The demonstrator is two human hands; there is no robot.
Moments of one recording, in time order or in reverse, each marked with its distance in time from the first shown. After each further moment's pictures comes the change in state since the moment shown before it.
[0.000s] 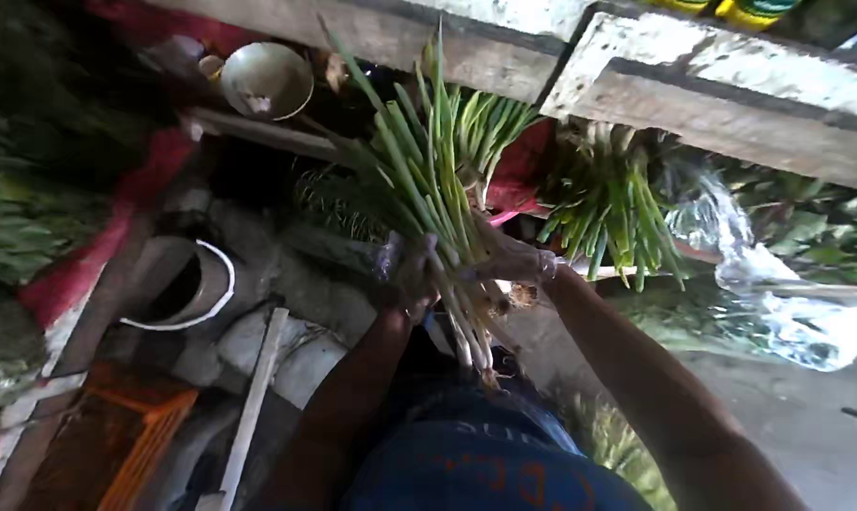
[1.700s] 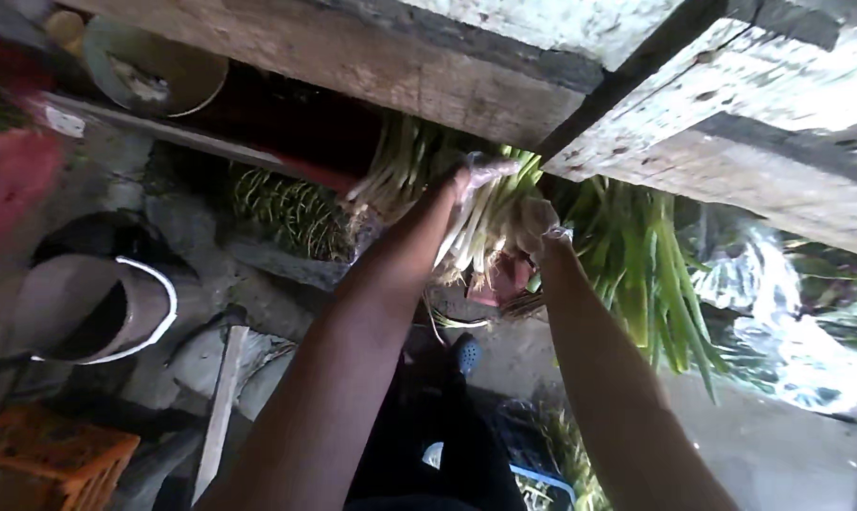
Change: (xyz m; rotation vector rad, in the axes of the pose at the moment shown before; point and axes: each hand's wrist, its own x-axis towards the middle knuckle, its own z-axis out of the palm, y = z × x) left_hand 0.290 0.029 0.141 0.824 -0.238 -0.188; right_hand 0.117 0.144 -0.152 -0.156 0.651 0.409
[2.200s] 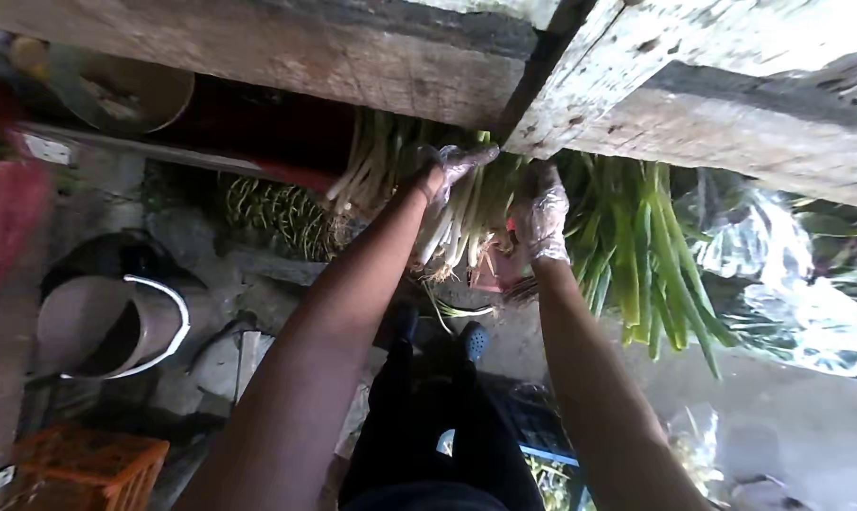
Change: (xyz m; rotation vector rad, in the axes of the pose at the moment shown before) left_hand 0.001 -0.005 0.001 0.315 0.035 -0.004; right_hand -0.033 -0.017 -0.015 -0.048 0.333 -0.009
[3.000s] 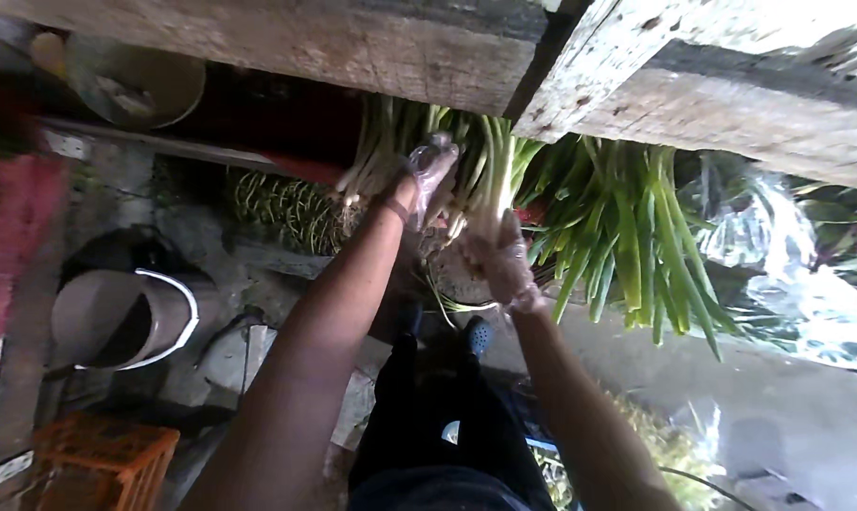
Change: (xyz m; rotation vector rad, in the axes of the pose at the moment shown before) left_hand -0.037 -0.023 -0.015 -0.214 0.127 0.039; right_hand -0.104 -0.025 0.002 0.731 -0.418 0.320
